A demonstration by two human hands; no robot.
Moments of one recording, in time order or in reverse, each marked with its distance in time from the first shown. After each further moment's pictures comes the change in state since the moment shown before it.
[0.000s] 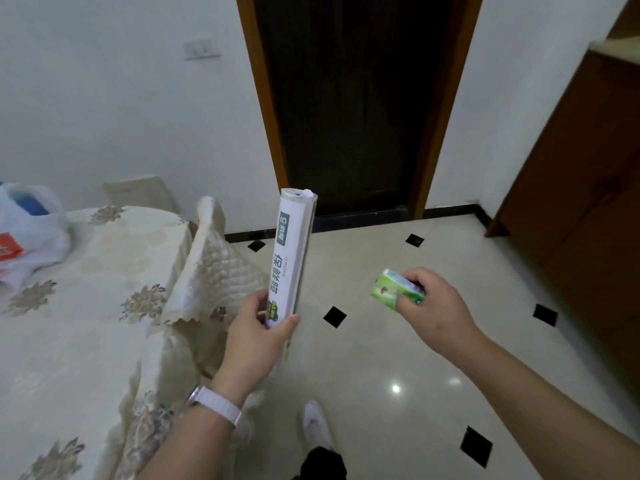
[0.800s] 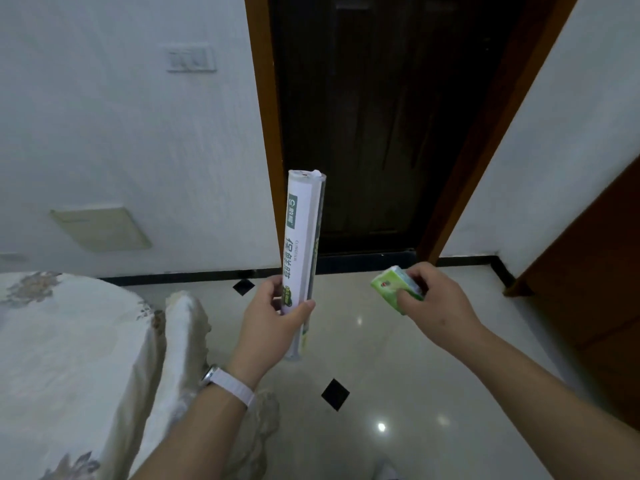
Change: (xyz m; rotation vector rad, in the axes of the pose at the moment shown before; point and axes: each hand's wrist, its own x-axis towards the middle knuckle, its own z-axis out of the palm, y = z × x) left_hand 0.396 0.033 0.023 -0.090 -0.098 0.028; right_hand 0.379 -0.086 0.068 -0.075 -0.035 0.038
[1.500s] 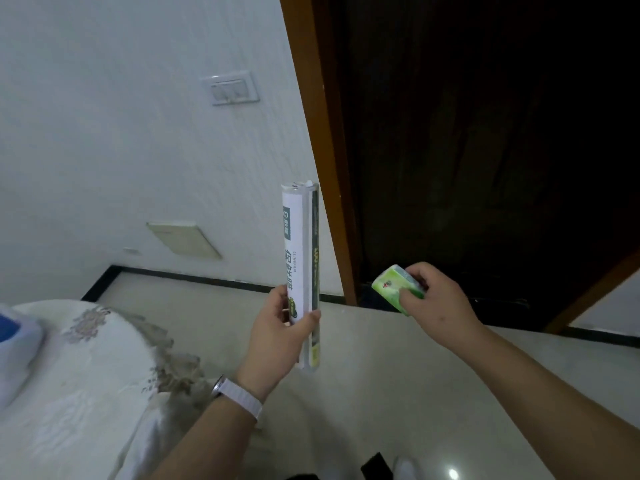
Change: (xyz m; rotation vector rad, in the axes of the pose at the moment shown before) left_hand 0.264 0.038 0.058 0.012 0.268 -0.163; right_hand 0.369 0.002 0.021 0.185 -0.324 -0.200
